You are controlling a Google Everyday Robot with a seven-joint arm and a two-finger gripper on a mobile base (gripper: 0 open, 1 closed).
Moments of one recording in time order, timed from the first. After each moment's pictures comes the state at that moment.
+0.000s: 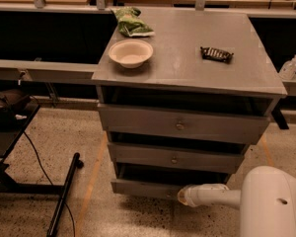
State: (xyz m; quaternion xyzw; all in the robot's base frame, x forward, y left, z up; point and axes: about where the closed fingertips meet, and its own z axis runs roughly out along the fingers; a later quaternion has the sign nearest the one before) arm 0.578 -0.176 0.177 -0.77 0.57 -0.03 0.26
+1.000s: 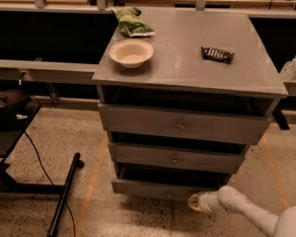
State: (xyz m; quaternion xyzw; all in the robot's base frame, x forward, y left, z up) arm 0.552 -0.226 0.164 -0.71 0.64 0.05 0.30
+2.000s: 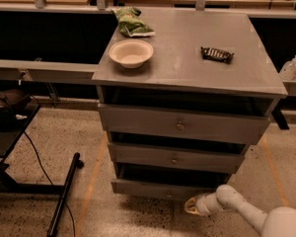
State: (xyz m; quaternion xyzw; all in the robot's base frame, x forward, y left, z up) arm 0.536 -0.219 0.134 -0.71 0.64 0.12 0.28
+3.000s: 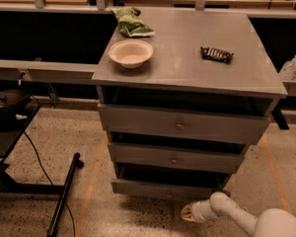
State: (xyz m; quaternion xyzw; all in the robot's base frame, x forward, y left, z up) arm 0.518 -0.197 0.090 -0.73 0.61 0.11 0.28
